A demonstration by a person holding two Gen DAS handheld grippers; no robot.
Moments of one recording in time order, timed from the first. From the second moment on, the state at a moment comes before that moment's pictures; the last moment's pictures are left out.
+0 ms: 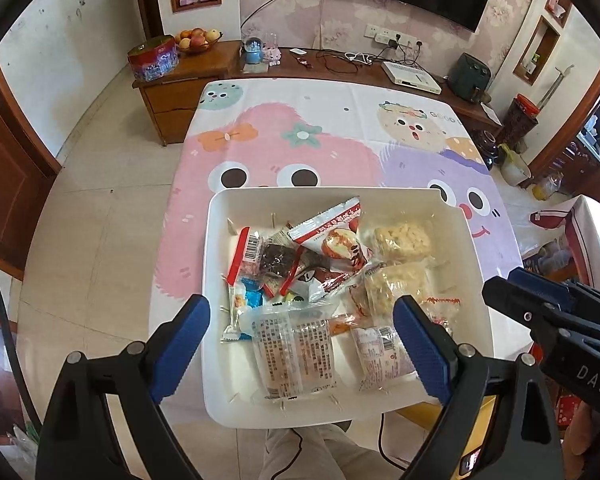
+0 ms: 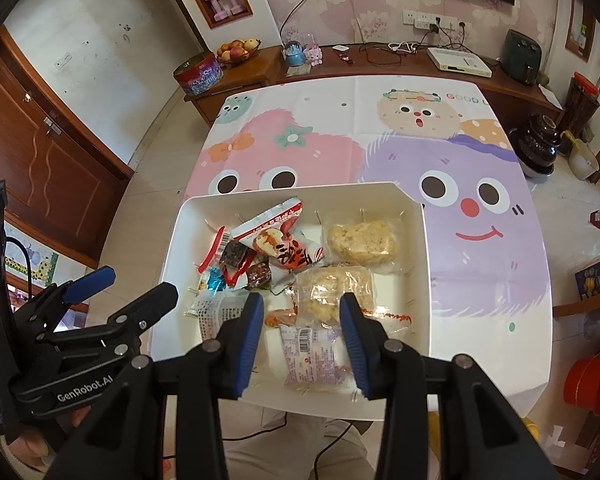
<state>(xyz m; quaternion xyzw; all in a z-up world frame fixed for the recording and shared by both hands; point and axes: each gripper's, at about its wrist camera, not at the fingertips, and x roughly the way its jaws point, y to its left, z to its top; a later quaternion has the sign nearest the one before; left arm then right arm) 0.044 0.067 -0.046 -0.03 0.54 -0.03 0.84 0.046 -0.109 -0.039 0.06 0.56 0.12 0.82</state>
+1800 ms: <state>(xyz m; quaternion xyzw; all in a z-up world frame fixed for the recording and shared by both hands) 0.001 0.025 0.023 0.00 0.48 -0.02 0.87 -0.003 -0.138 0.029 0.04 0.46 0.08 0.89</state>
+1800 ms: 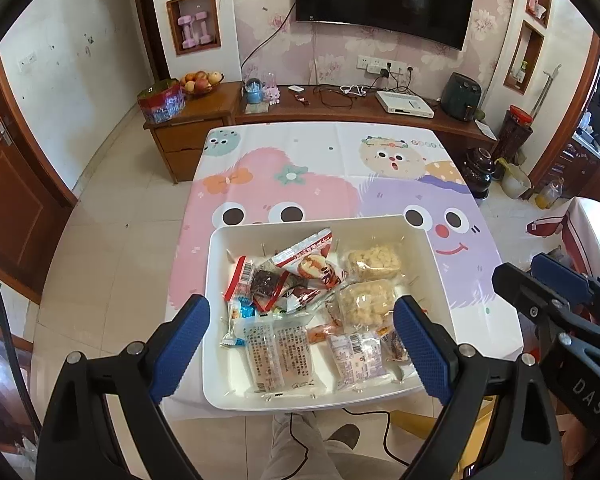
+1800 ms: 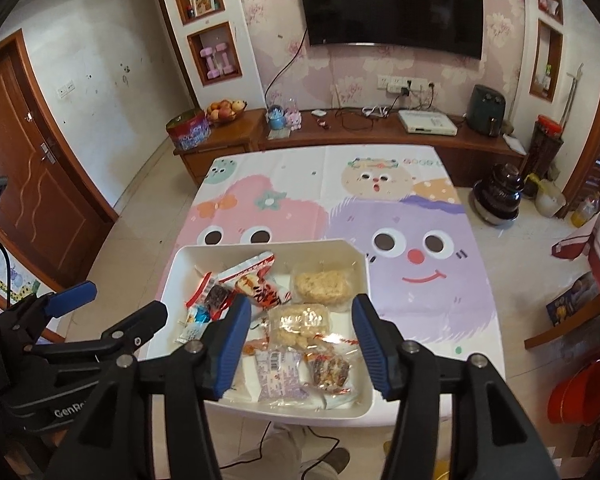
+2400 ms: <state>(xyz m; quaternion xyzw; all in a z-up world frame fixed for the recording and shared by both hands) -0.009 0.027 0.026 -0.01 0.46 0.01 0.89 -0.020 -0.148 0.046 0.04 0.40 0.06 0.91</state>
